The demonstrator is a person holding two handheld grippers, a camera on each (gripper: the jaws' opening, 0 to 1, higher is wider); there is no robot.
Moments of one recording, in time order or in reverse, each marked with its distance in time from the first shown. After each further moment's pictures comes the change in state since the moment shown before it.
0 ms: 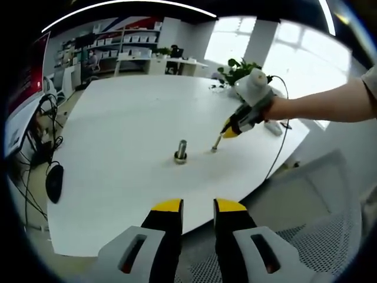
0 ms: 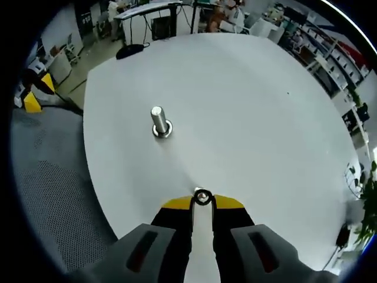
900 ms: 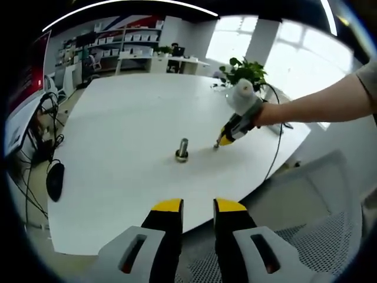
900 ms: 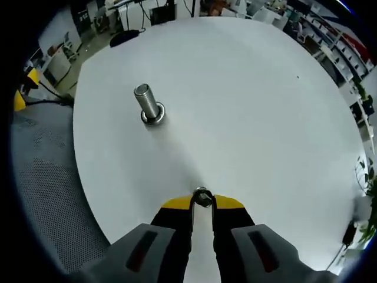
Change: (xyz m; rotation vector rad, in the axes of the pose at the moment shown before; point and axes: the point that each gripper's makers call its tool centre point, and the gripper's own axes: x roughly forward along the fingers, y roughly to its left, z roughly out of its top) left arm 0.001 0.002 -0.002 -0.008 0.012 0.009; right arm 0.043 -0.003 -0.018 0.037 0.079 0.042
